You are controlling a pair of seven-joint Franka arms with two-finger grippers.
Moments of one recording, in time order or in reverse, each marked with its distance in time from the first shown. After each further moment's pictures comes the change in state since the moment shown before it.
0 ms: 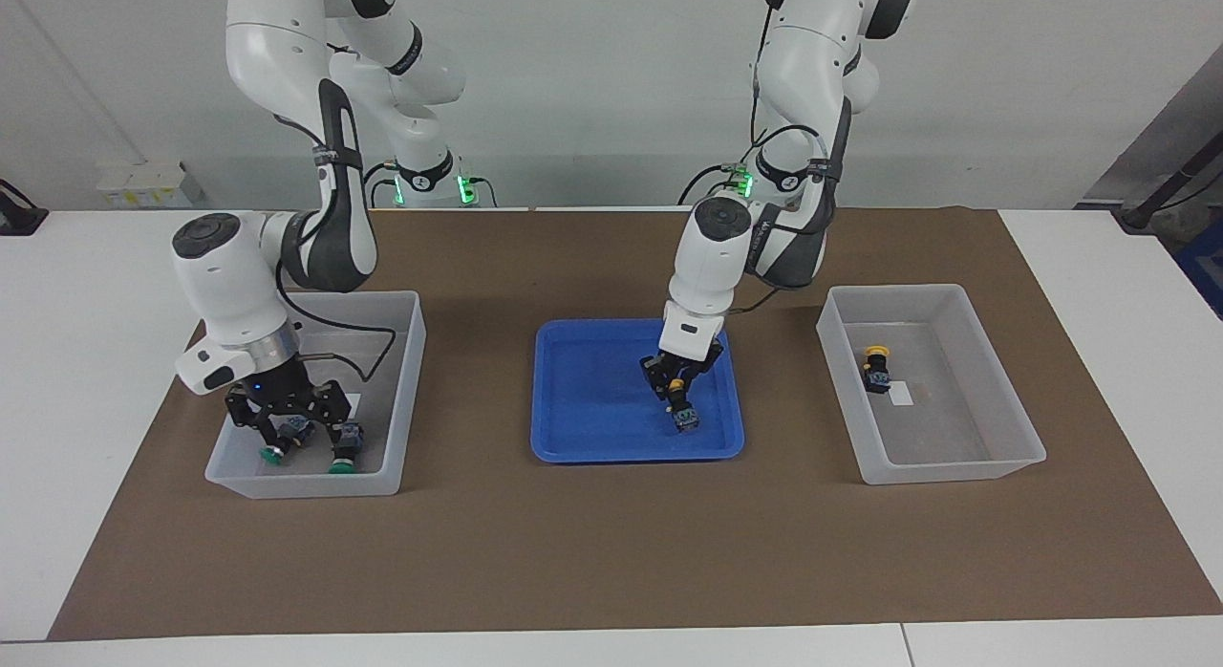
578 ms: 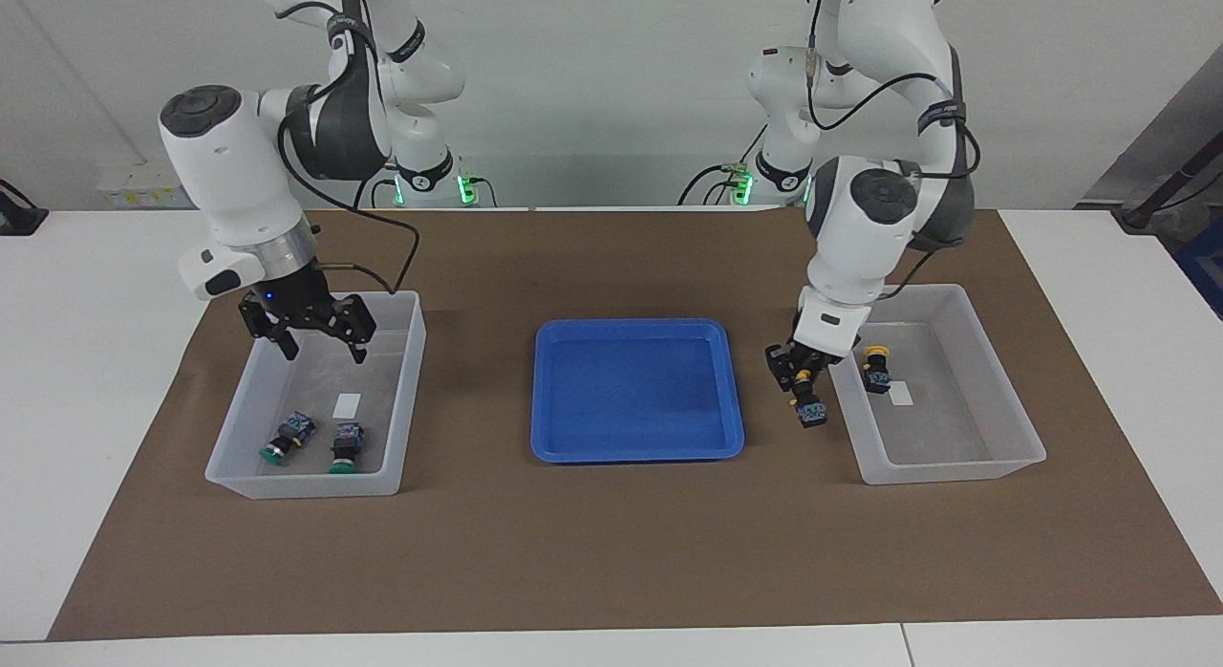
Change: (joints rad) left arm 0.274 -0.166 -0.001 0.012 -0.066 -0.344 0.588; right arm 0.073 -0.195 0.001 0.060 -0.065 -0.306 0.148
